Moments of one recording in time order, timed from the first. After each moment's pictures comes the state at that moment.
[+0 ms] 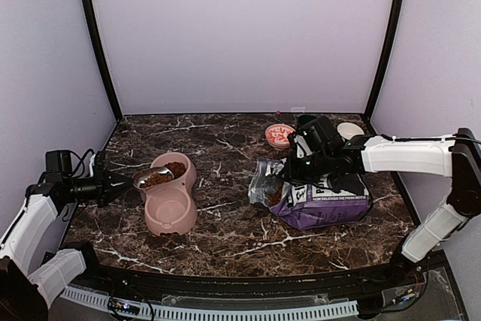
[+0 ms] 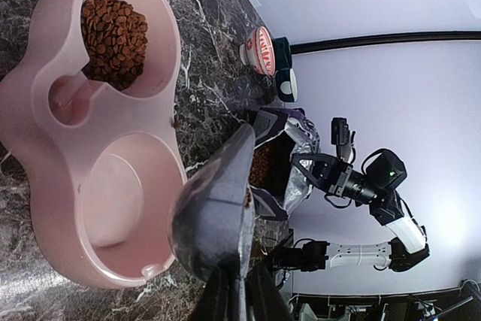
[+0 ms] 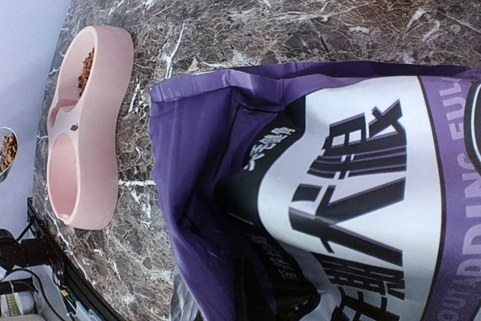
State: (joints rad) left arm 0.23 0.73 0.45 -0.48 1.08 -0.64; right arm 0.76 1.53 0.99 -0.28 -0.16 0.69
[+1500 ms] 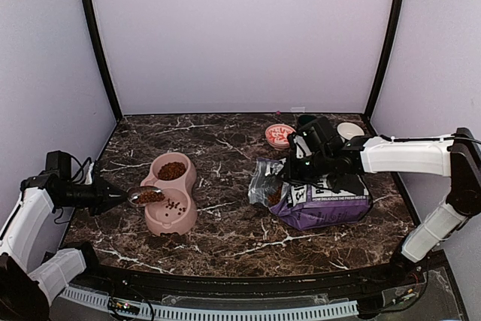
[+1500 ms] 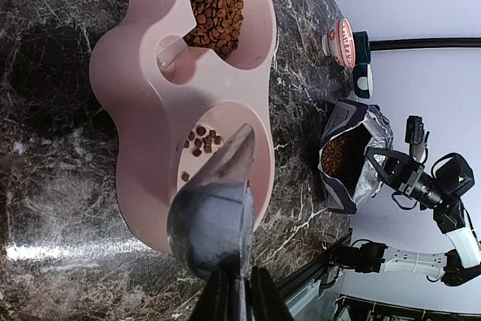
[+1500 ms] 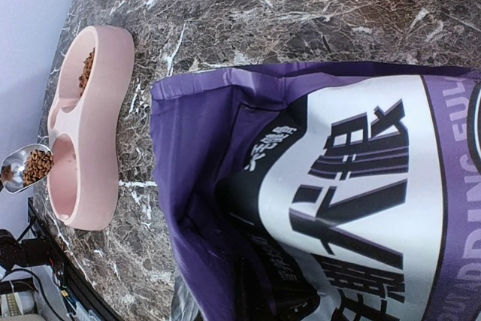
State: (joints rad) left arm 0.27 0.75 0.54 -0.85 0.87 -0.36; right arm 0.76 1.54 0.98 -0.26 -0.16 0.69
